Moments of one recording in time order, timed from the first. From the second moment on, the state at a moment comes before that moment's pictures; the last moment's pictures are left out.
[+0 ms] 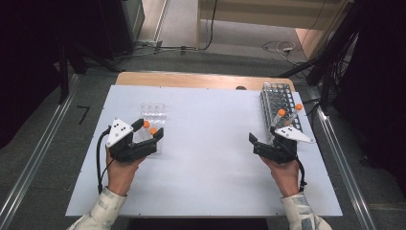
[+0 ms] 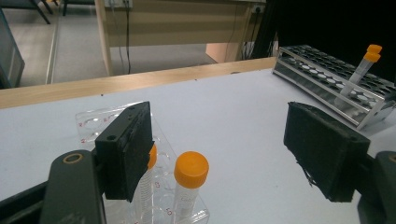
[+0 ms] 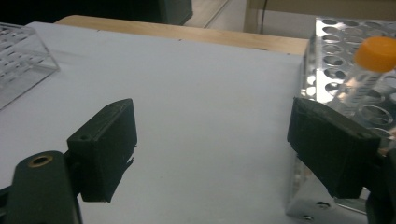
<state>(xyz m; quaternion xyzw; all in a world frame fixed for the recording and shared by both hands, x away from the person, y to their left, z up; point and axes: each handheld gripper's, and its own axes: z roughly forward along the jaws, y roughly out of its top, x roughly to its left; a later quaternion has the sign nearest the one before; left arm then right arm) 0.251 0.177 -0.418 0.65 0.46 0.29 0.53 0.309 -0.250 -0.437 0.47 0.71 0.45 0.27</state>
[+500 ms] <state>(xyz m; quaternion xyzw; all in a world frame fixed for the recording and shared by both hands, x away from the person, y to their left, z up) 0.251 0.176 -0.418 0.65 0.47 0.29 0.53 0.337 -0.277 -0.437 0.52 0.66 0.43 0.31</state>
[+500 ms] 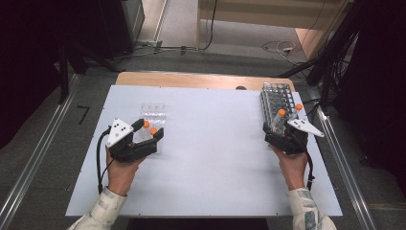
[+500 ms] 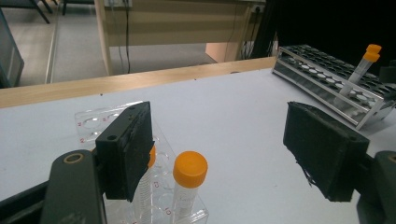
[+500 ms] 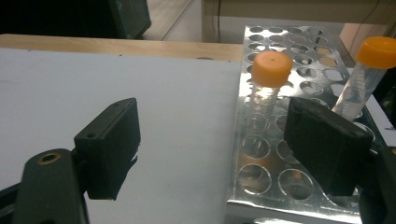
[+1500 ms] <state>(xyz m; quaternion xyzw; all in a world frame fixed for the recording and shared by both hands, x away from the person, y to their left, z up) 0.251 0.175 -0.419 0.65 0.46 0.28 0.53 0.378 -0.282 -0.457 0.56 0.64 0.38 0.35</state>
